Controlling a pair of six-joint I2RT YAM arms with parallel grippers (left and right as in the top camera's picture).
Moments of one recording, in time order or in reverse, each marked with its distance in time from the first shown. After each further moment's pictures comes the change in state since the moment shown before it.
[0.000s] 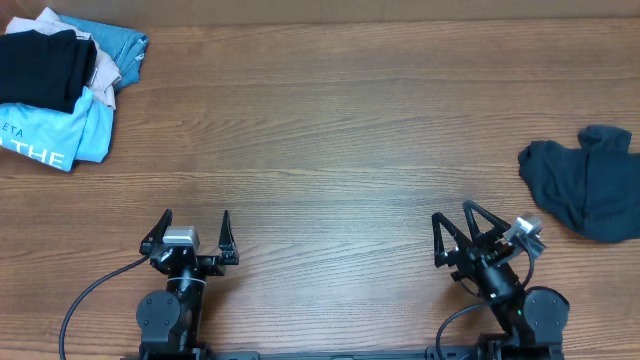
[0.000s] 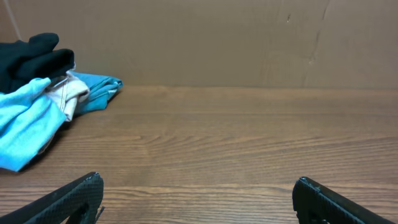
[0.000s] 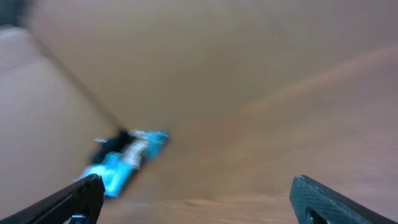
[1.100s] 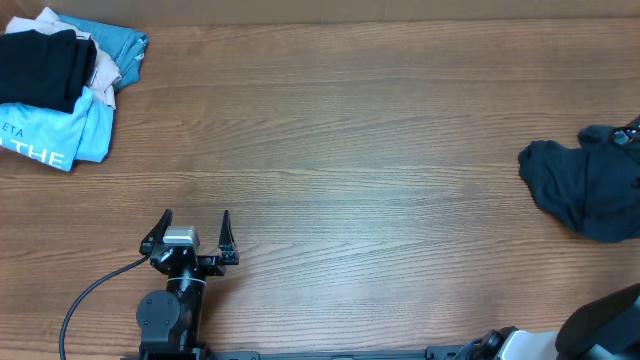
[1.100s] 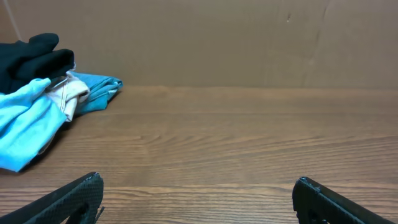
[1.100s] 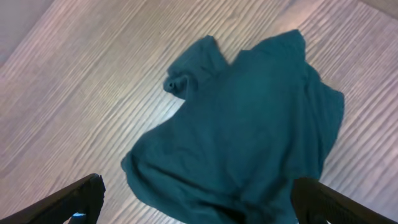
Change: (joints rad) left arm 0.000 0.000 0.000 0.000 0.000 0.003; right arm -0.679 1.566 1.404 -0.888 0.412 -0.413
